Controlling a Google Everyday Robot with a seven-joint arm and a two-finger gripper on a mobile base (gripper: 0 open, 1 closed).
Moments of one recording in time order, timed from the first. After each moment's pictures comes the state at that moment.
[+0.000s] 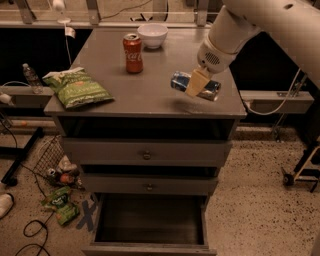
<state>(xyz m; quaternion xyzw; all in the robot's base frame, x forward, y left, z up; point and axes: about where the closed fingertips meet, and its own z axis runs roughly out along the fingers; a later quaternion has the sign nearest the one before) 0.640 -0.100 0.886 -0.49 0.85 0.05 0.19</state>
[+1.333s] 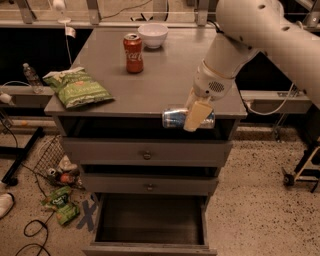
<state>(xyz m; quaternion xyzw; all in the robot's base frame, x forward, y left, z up) 0.557 -0.083 0.842 -0.66 0.73 0.14 0.11</state>
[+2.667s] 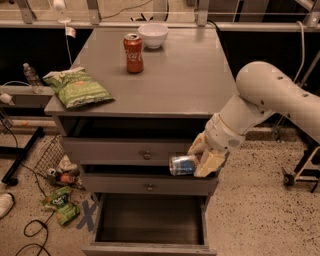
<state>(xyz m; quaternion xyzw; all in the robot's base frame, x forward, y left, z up) 0.488 -0.106 0.736 -0.75 0.61 0.21 0.15</state>
